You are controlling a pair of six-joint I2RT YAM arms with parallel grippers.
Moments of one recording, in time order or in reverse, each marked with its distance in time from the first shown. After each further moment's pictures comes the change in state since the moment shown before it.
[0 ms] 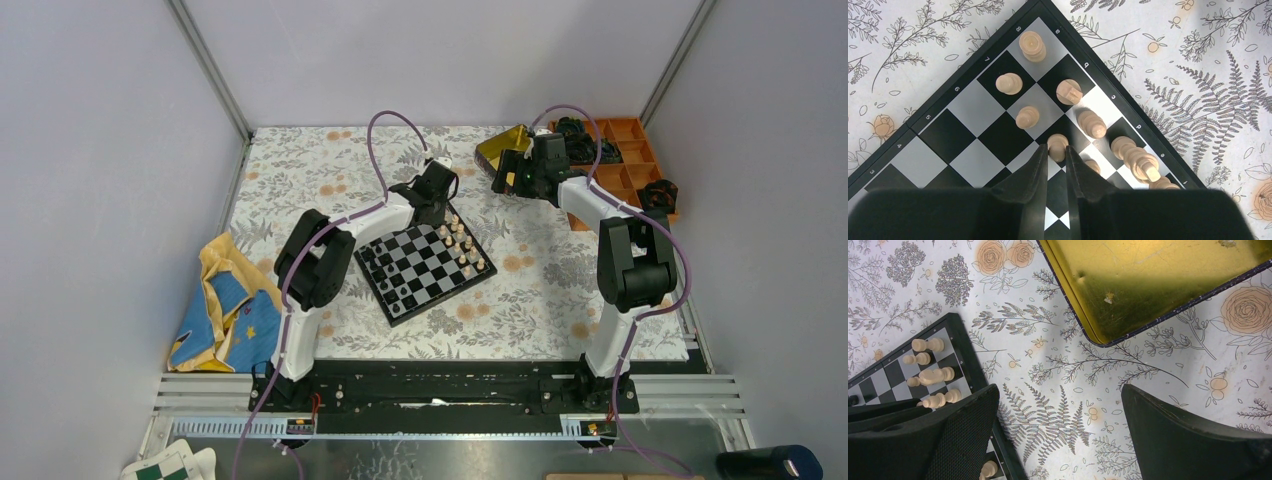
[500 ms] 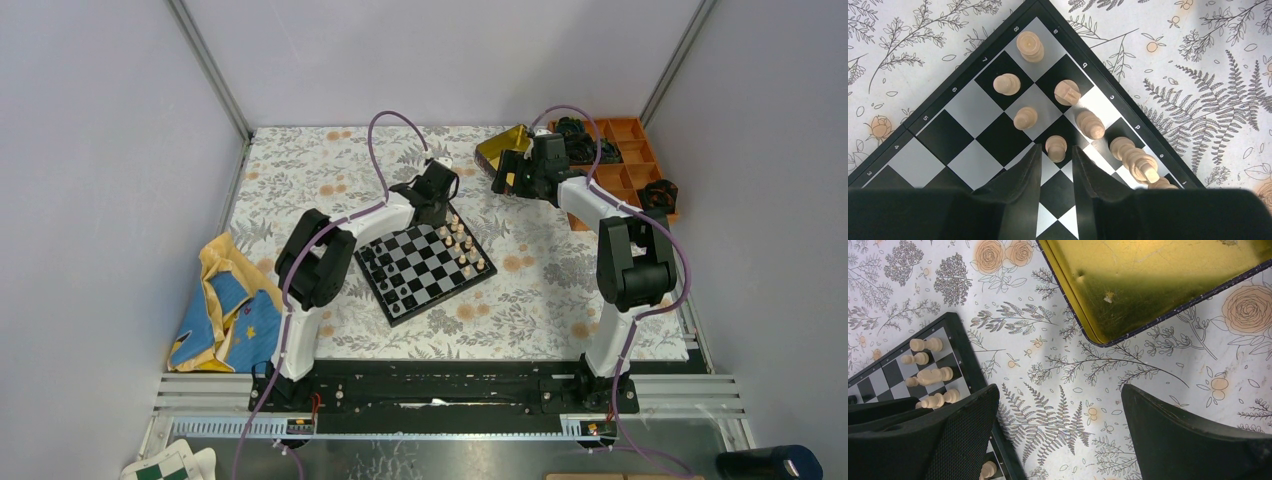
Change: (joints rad) left arm 0.000 0.005 0.003 -0.002 0.004 0.000; right arm 0.000 0.004 0.000 0.000 -0.001 0.000
